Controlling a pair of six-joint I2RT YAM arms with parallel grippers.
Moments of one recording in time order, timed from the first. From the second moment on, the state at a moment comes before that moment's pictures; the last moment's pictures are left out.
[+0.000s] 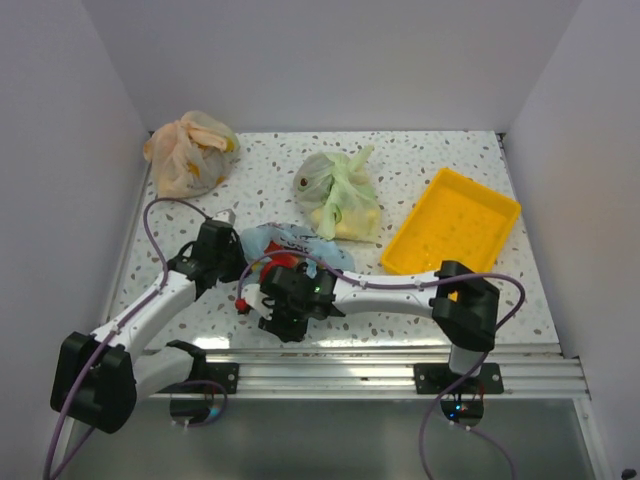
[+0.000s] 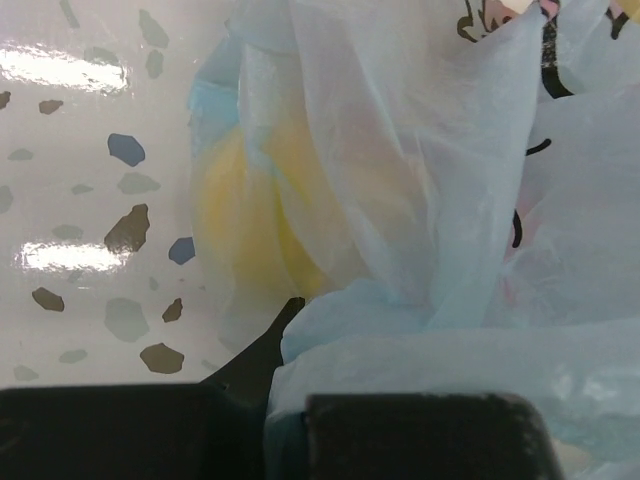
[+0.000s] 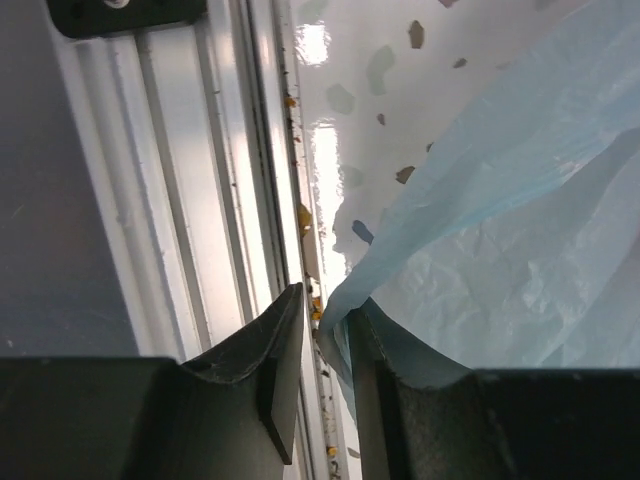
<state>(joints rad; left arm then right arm) -0.33 1.10 0.62 -0.40 0.00 -0.56 1.24 1.81 1.26 -0.48 -0.21 -0.08</state>
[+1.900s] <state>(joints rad) -0.32 1.06 0.59 -0.41 0.01 -0.54 1.08 1.74 1.28 -0.20 0.14 0.11</state>
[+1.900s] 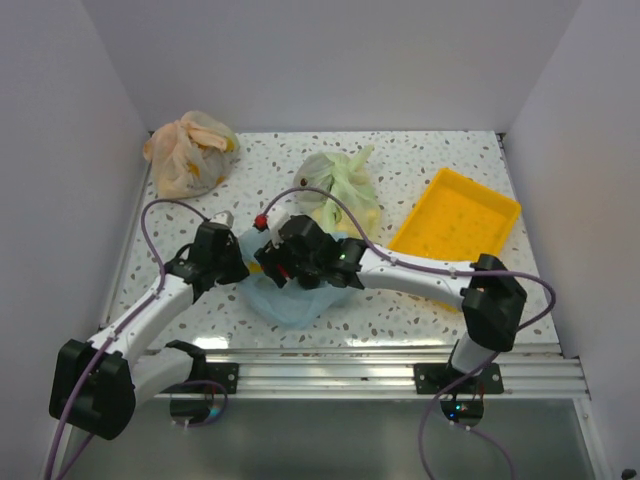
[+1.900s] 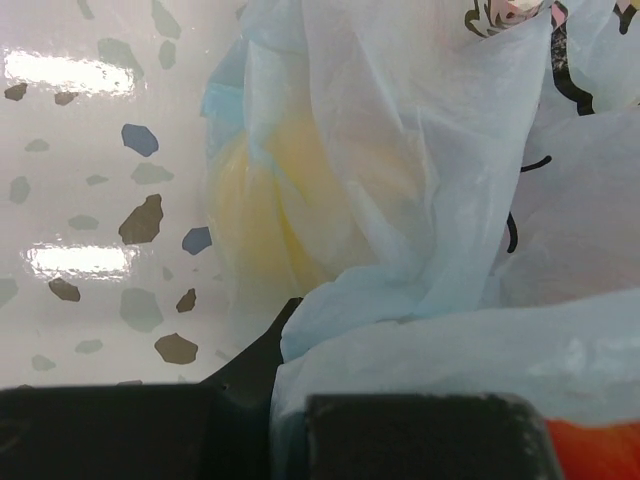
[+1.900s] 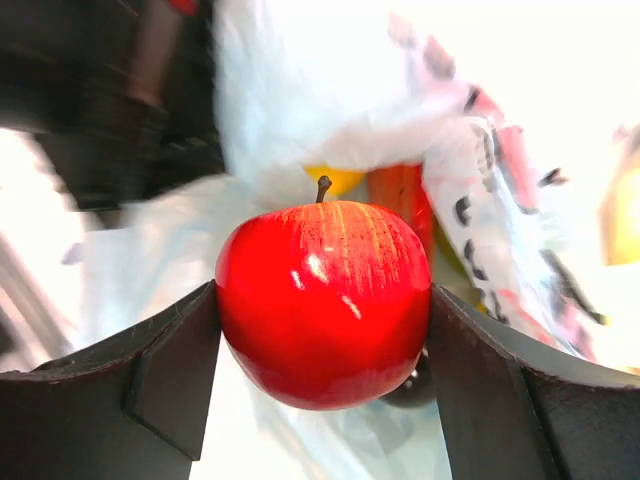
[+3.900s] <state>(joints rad) -0.32 1.02 0.60 -0.45 0.09 -0.53 0.21 1.50 1.28 -0.37 0.22 0.26</state>
